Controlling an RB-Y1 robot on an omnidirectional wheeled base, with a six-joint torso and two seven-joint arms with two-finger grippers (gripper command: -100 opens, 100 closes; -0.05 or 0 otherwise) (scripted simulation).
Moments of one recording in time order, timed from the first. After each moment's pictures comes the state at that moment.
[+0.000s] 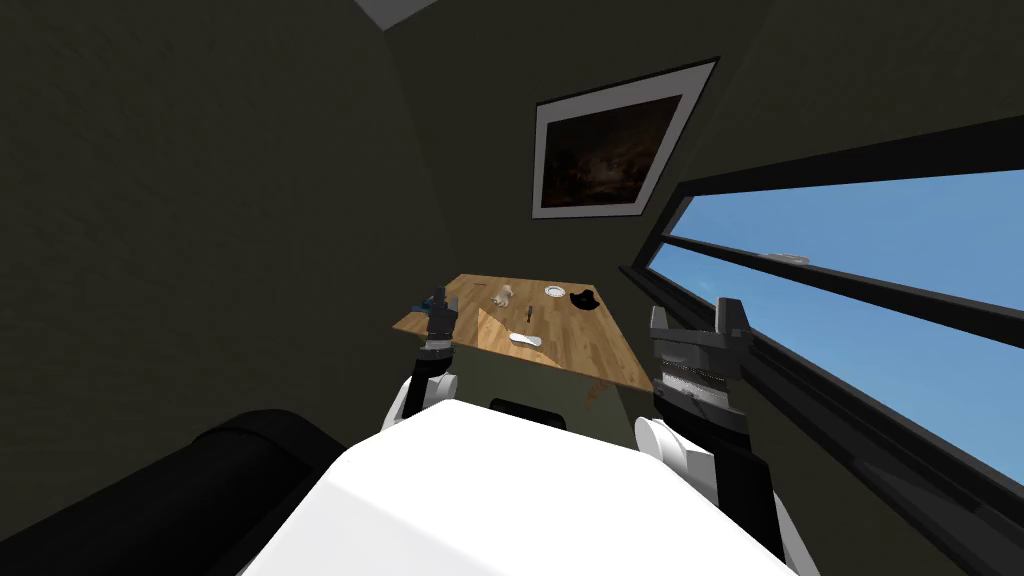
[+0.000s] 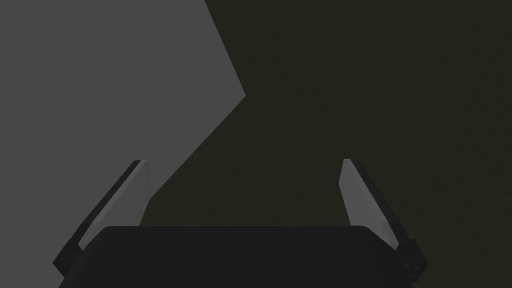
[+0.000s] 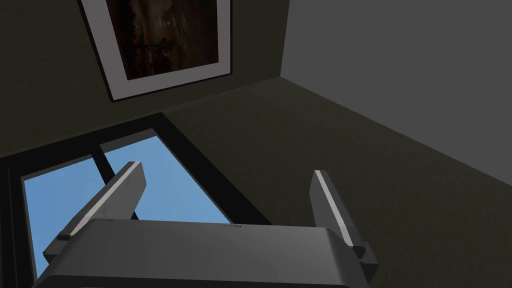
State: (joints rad) left arm 0.54 0.01 0.03 -2.25 -0.04 -0.47 -0.07; right arm 0.54 -0.01 -0.06 -2.38 -0.07 -0.40 -0.11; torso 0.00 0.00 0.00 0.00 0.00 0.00
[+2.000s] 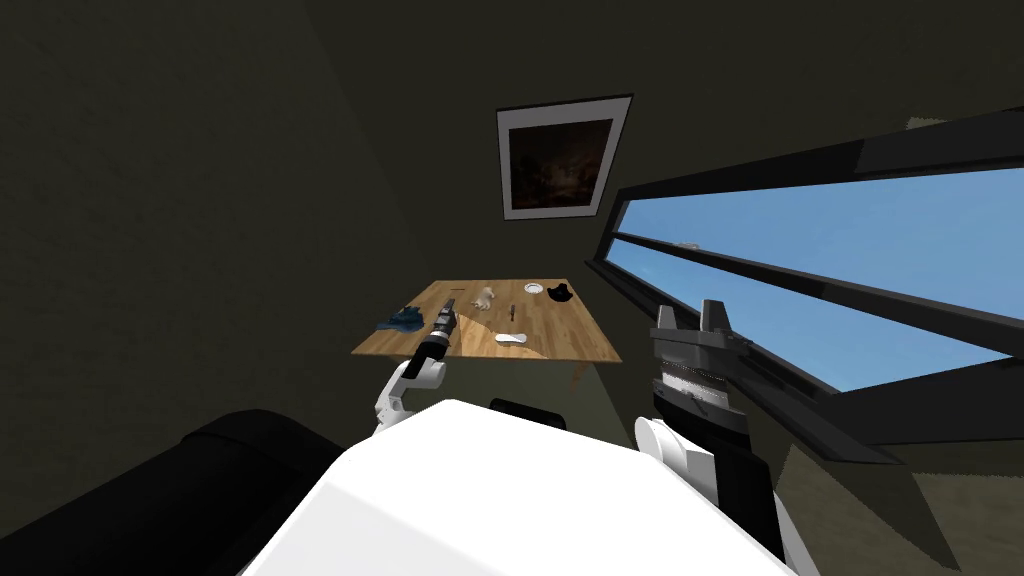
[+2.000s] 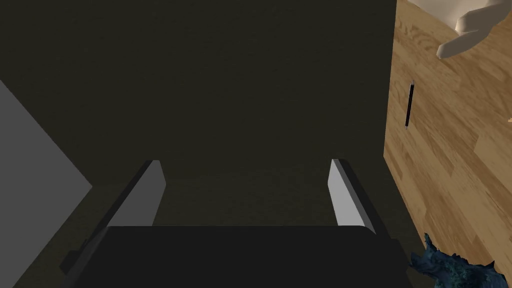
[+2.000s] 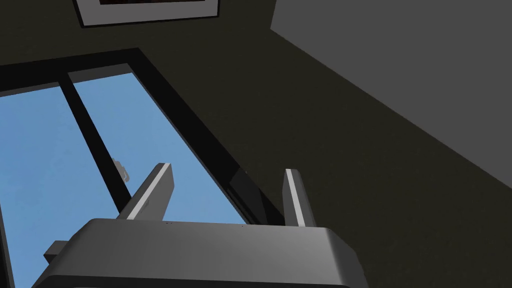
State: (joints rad) left arm 0.39 0.21 0.17 -2.05 0.08 0.05 0.00; right arm 0.54 -0.01 -0.06 -2.38 -0.07 -0.40 -0.11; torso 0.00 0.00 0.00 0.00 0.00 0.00
